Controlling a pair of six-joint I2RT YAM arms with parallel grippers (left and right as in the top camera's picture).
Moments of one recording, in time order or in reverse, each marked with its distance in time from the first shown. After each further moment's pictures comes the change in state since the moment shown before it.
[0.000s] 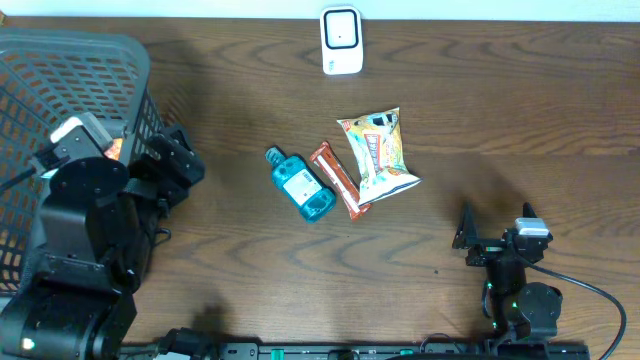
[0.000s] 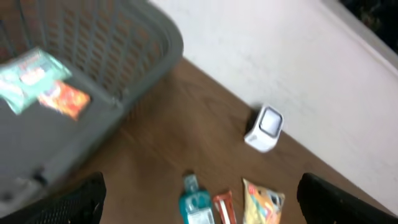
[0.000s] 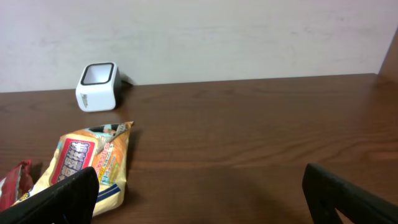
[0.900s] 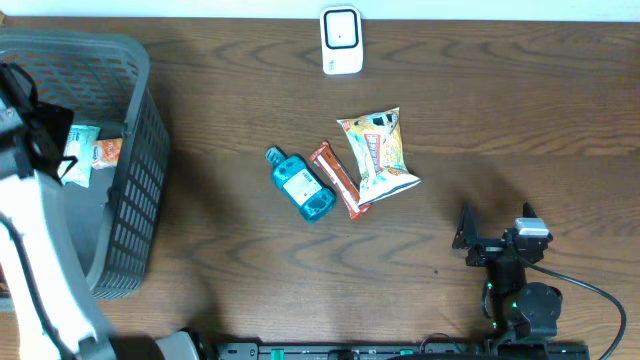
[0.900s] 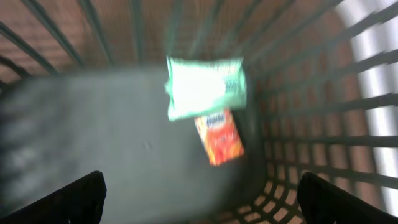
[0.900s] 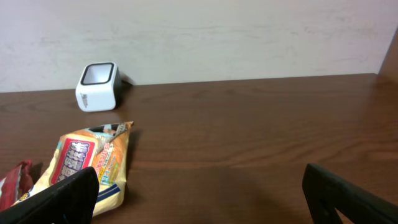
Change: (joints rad) left arm 0.681 0.570 0.081 0.018 0.043 -0.154; right arm 0.000 0.000 0.000 0.000 0.000 0.000
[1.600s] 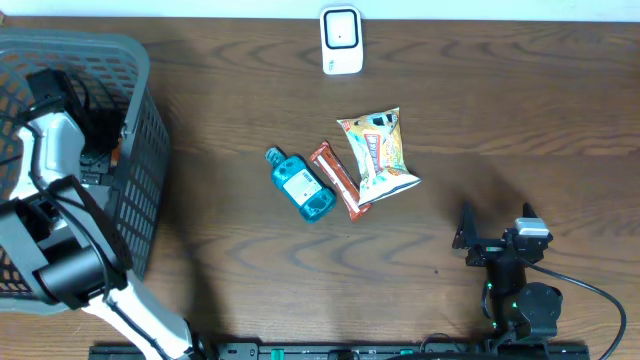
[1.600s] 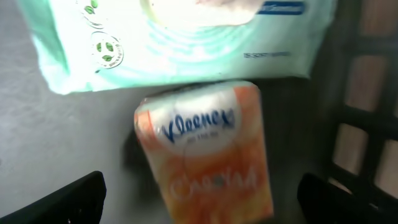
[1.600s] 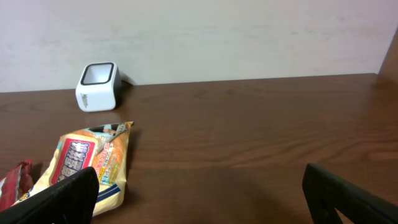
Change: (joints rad) left arm -0.007 0.546 0.001 0.233 0.232 -0.158; right arm 0.000 0.000 0.000 0.000 0.000 0.000
